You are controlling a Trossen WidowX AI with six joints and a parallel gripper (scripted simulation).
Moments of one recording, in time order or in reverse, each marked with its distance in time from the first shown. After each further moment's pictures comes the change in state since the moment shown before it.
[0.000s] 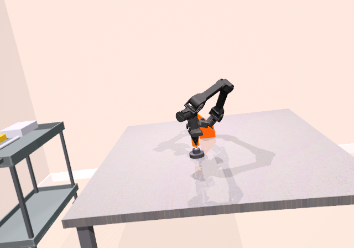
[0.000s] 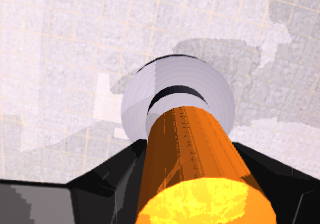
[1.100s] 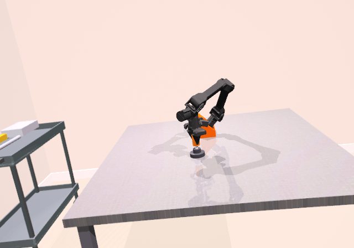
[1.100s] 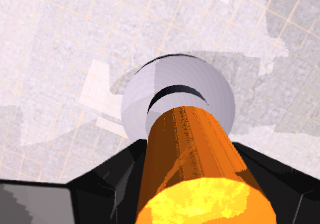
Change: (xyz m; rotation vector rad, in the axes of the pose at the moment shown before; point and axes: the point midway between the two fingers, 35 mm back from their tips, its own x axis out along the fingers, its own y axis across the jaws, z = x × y) arm 0.000 0.000 0.000 -0.208 0.000 0.000
